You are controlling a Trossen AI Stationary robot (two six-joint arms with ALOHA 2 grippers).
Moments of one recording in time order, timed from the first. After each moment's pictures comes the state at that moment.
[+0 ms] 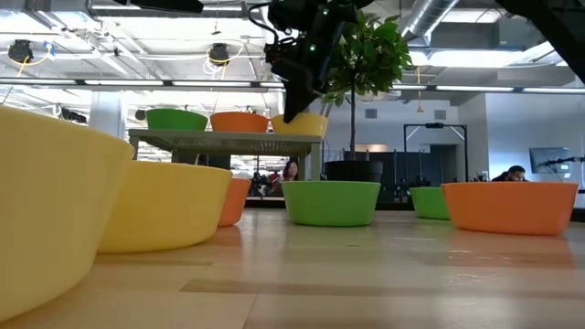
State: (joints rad) left arm -0.51 0.94 0.64 0.05 -0.98 0.29; right arm -0.28 2.05 1.95 -0.93 0.23 -0.12
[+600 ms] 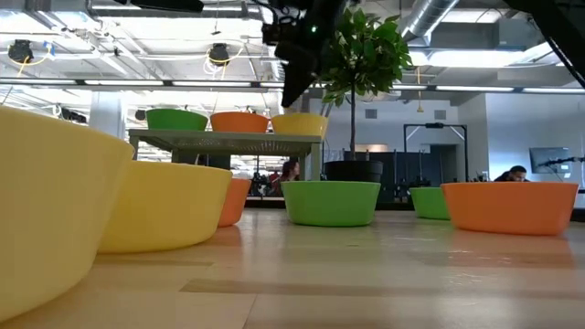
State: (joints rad) left arm -0.51 0.94 0.64 0.05 -0.96 0.28; right arm -0.20 2.04 2.03 -1.02 0.29 -0.21
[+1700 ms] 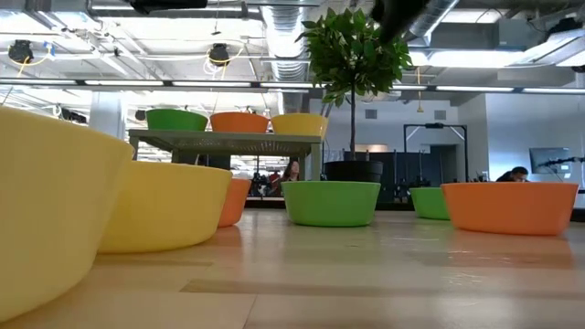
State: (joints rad) left arm -0.51 0.96 0.64 0.09 -0.83 0.14; right arm 0.23 1.48 1.37 -0.91 0.11 0.11
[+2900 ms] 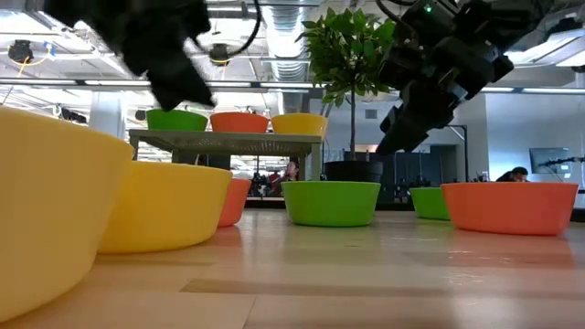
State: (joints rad) left arm -0.26 1.25 0.66 -0.08 -0.13 -0.35; right arm -0.07 1.36 0.63 -0.02 -0.25 0.08
